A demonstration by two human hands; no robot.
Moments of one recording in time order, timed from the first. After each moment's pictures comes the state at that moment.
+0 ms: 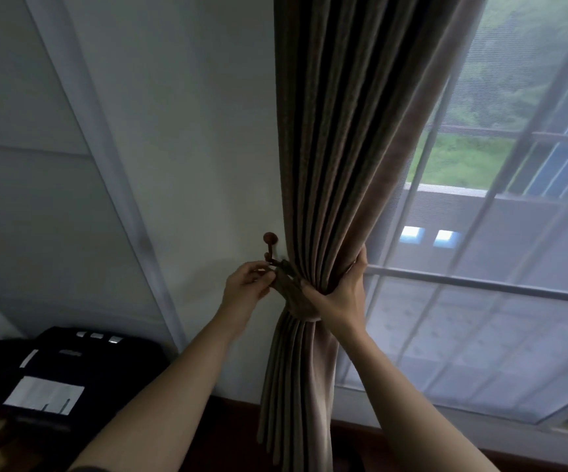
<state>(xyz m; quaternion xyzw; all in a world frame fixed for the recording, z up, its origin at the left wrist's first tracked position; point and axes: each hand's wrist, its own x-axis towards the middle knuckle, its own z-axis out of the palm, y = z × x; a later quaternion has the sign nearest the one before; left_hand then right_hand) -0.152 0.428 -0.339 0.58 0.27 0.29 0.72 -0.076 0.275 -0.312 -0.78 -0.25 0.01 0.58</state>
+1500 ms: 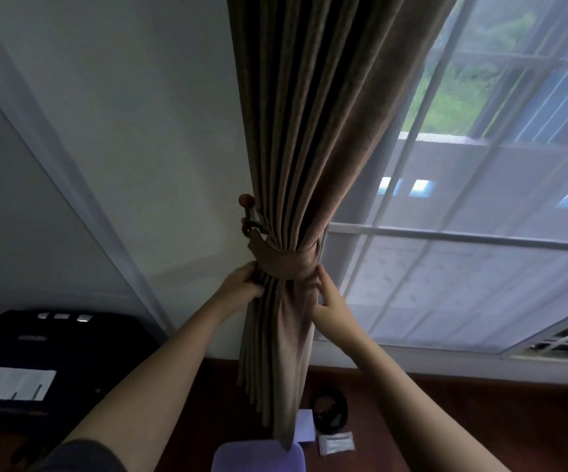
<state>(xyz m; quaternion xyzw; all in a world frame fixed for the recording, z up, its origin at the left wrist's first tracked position) -0.140 0.445 -0.405 0.77 0.23 0.02 0.59 -0.081 0.253 -0.369 -0.78 -0.24 0.26 0.52</state>
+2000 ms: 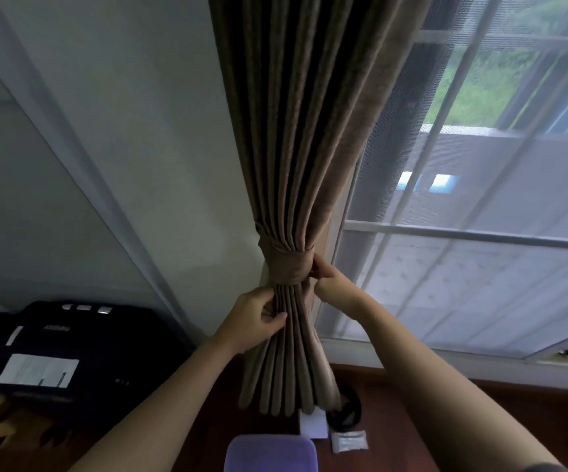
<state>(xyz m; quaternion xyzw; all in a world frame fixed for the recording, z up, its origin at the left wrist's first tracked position) -0.180 0.413 -0.417 0.88 0.15 0.14 0.42 -0.044 0.287 -0.364 -0.74 -0.28 0.37 0.49</state>
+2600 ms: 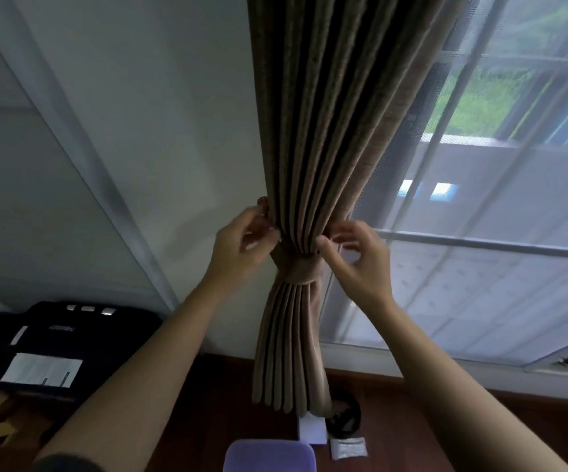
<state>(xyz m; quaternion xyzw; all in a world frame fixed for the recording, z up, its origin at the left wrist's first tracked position) -0.160 0.433 -0.302 0.78 0.12 0.34 0.51 -0.056 0.270 -0.310 -0.73 -0.36 -0.08 0.57</state>
